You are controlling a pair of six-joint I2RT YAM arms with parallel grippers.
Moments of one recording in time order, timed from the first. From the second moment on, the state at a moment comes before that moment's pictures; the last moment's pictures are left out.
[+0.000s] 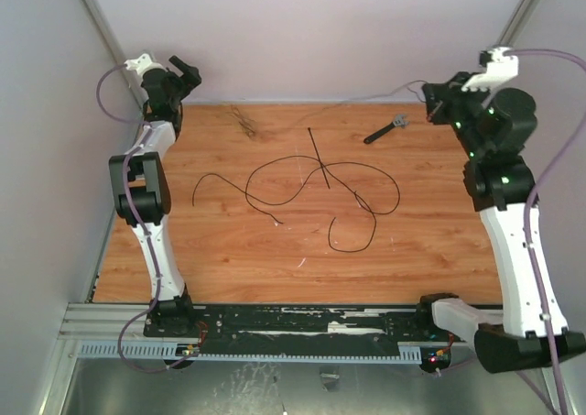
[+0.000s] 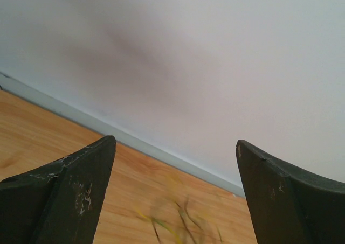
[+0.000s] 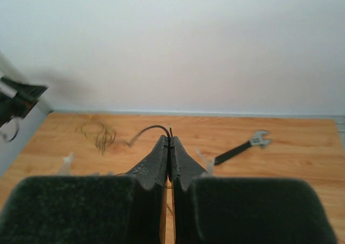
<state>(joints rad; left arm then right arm) 0.11 2.16 1.73 0.38 -0.03 -0.56 0.14 1.13 1.45 -0.27 -0.14 0.24</state>
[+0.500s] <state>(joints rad) 0.10 2.16 1.62 0.45 0.39 -0.70 0.09 1.16 1.32 -0.19 -0.26 0.30</state>
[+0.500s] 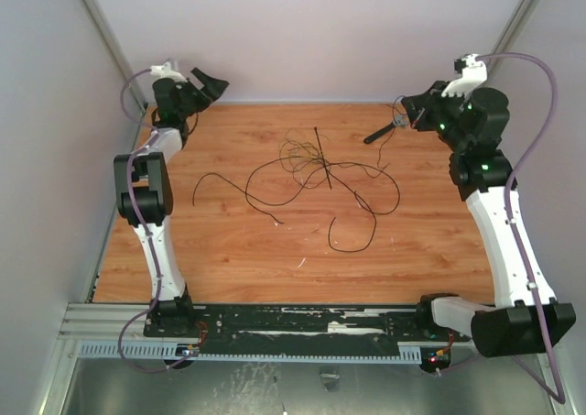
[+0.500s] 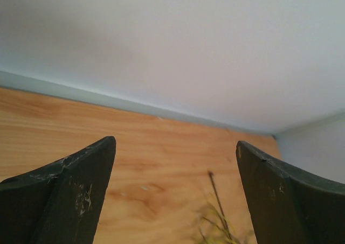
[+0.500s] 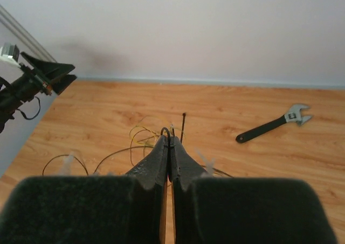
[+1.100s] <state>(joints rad) -0.36 2.18 1.83 -0.30 0.47 -0.31 0.09 1.19 1.32 -0.15 -0.34 0.33</state>
